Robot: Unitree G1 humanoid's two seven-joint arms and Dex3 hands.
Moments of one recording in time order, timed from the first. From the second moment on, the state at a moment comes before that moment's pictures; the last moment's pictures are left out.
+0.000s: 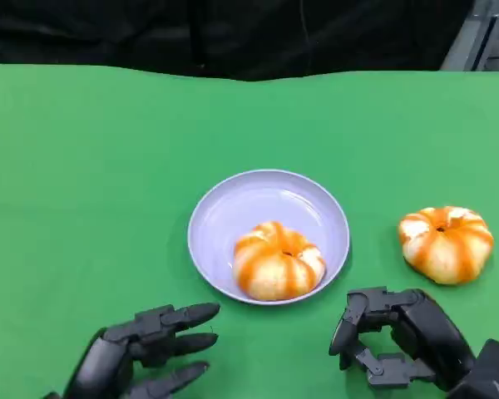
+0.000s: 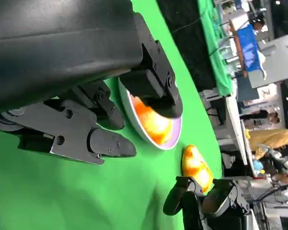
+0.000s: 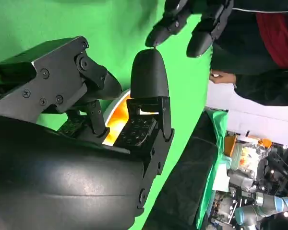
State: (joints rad) left arm 0.03 0.07 -0.05 0.63 -0.07 -0.86 -0.35; right arm -0.18 -0.03 0.08 0.82 0.04 -0.92 0.45
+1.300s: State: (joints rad) left arm -0.09 0.07 -0.01 0.78 -0.08 -0.93 -0.40; right arm -0.19 -0.03 0.08 0.83 0.05 -0.92 0.47
